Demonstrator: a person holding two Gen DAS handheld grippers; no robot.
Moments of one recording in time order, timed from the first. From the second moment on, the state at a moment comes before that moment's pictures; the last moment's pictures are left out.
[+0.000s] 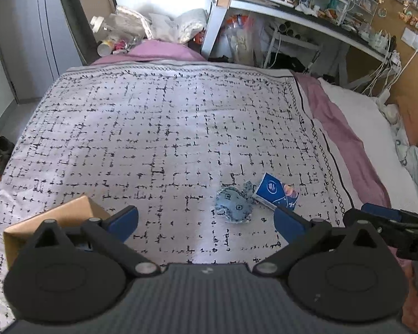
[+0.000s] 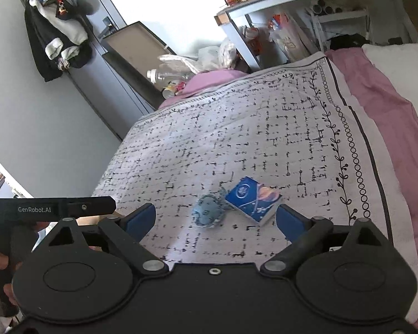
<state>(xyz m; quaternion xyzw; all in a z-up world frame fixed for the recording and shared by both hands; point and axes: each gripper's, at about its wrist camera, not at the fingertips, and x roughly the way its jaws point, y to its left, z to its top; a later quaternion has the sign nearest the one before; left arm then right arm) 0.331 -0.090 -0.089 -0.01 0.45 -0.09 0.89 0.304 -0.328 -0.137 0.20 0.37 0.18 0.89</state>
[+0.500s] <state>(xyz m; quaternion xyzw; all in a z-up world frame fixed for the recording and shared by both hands) 0.371 -0.115 -0.128 0.00 0.47 -0.09 0.88 0.339 -0.328 -0.192 0.16 0.40 0.16 0.89</state>
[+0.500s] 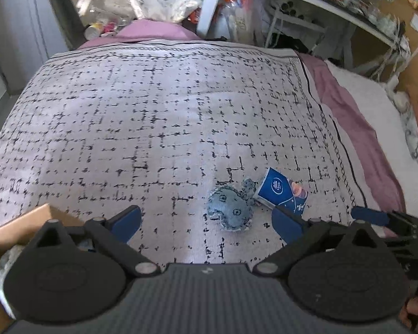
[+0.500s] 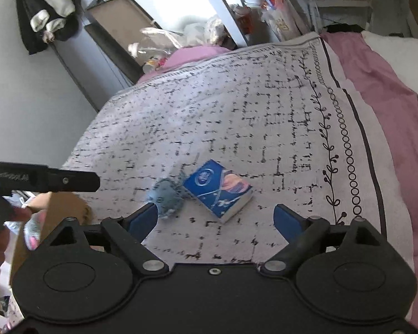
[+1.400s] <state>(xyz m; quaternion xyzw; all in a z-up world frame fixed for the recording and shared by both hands) 0.419 -0.156 -0.215 0.04 0.52 -0.15 0.84 0.371 -0.299 -0.245 0.07 0.39 0.16 0.90</state>
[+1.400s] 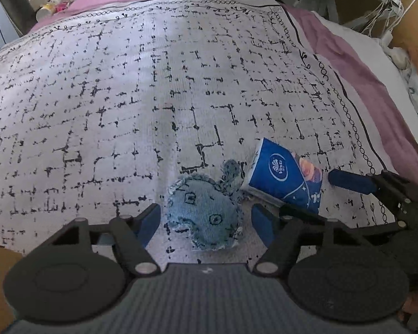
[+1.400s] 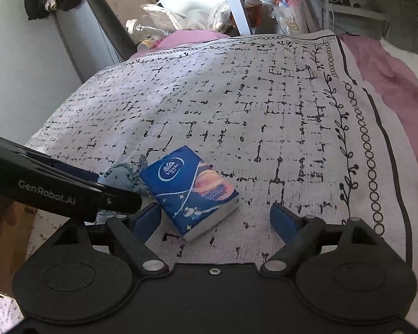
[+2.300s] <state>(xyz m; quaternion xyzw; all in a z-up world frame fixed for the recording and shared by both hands) 0.379 -0.126 -0.157 0.01 0.49 -0.14 0.86 0.338 -0.309 -0.200 0.08 0.37 0.13 0.92</state>
